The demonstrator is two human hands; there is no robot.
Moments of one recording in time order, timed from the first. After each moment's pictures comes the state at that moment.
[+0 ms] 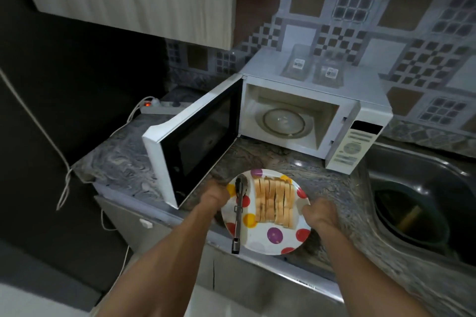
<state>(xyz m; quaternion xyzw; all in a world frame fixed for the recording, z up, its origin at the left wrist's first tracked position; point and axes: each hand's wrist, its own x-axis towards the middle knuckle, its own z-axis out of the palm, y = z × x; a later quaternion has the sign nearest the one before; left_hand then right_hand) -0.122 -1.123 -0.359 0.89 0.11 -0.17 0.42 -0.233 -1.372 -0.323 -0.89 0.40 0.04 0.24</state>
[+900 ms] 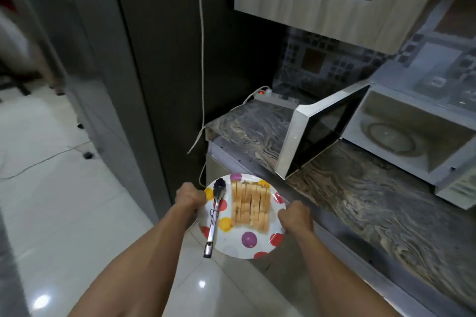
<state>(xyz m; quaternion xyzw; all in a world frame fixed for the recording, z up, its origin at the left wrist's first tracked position) -0.303 -0.781 -0.340 0.83 0.36 -0.11 0.42 -0.299 -1.056 -0.333 -0.93 0.17 0.13 0.29</state>
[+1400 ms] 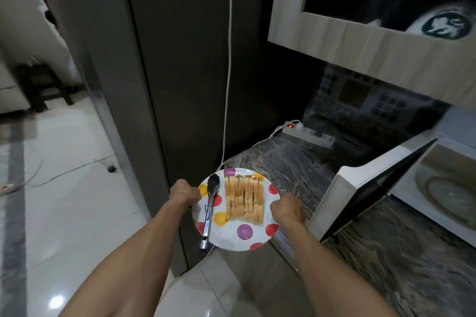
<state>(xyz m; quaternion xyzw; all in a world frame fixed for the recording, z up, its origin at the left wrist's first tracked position) -0.164 -0.683 -0.311 0.81 0.42 -0.03 0.42 -0.116 -0.948 -0.305 -0.95 0.09 0.10 0.27</state>
